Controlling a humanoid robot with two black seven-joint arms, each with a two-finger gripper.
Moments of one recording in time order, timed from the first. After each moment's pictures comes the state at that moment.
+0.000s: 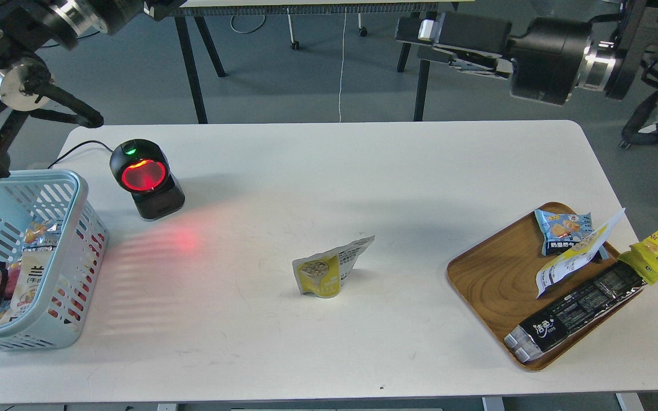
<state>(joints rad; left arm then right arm) -1.15 0.58 -0.66 -0.94 0.62 -0.44 -0.26 1.42 -0.84 0.04 1.35 -0.66 0.24 0.49</state>
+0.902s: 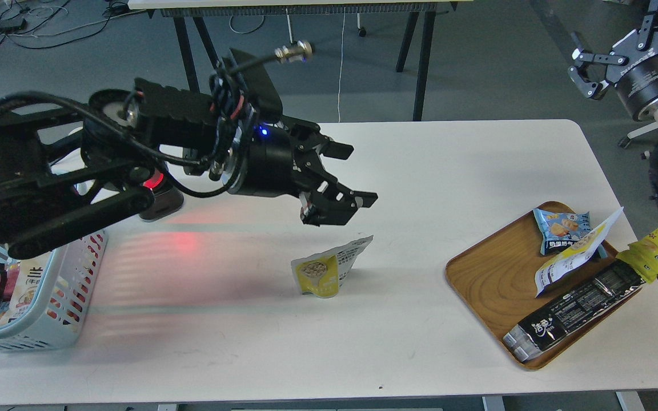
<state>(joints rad) -1.18 0.55 -0.27 -1.62 1.97 -0.48 -0.25 0.94 -0.62 0.31 0.78 0.36 0.41 0.47</state>
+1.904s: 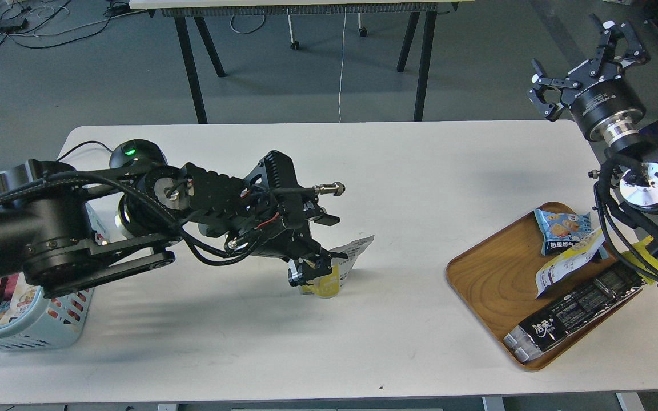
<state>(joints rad) -1.10 0.51 -0.19 -1.59 2.18 -0.49 -0.24 0.89 -0.51 0.47 0.72 0.36 0.40 0.39</state>
